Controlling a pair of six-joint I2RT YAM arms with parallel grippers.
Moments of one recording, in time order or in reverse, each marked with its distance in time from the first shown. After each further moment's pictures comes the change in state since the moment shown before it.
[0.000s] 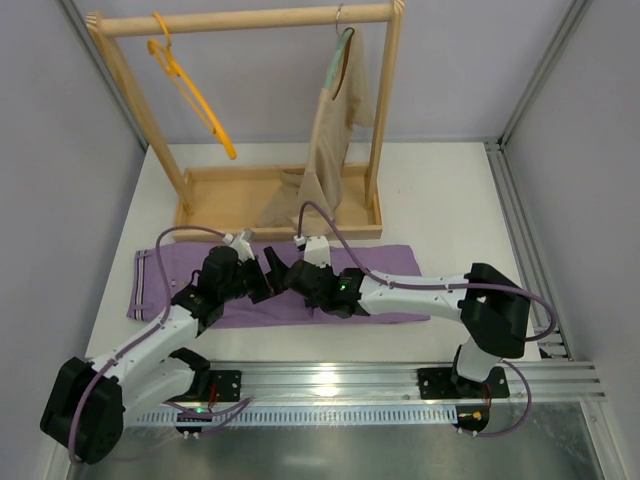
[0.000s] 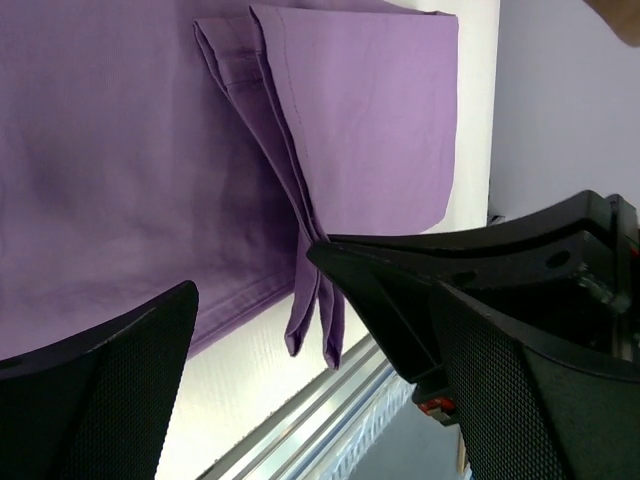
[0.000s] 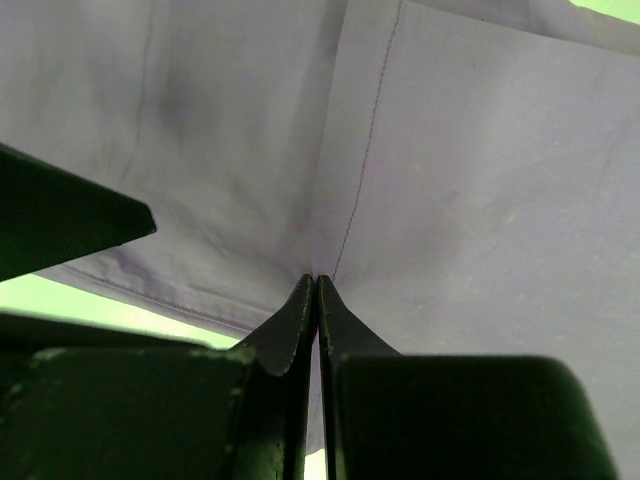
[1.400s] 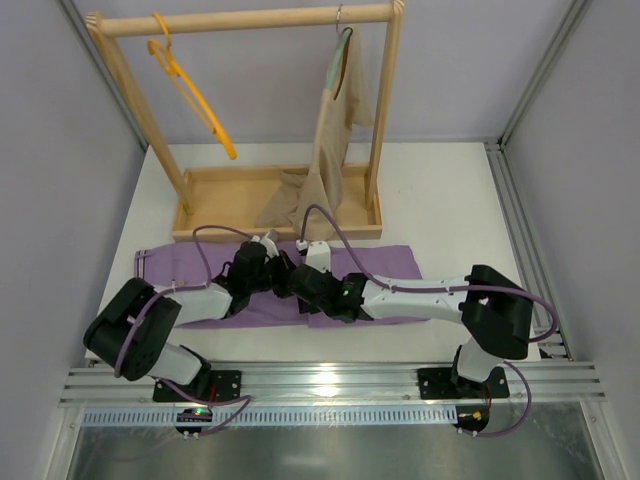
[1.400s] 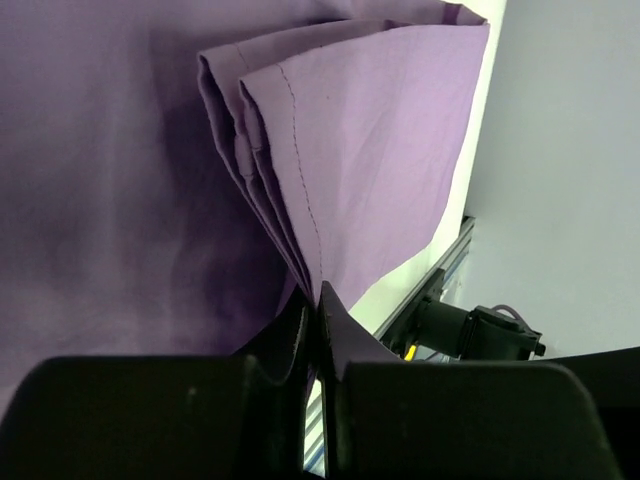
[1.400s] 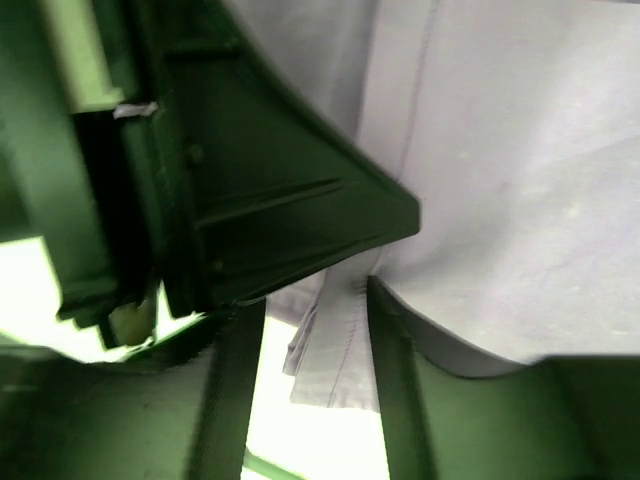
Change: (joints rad) left arm -0.084 0.514 0.007 0.517 0.047 -0.194; right arm 0.005 -0.024 -0.068 0.075 -0.055 0.049
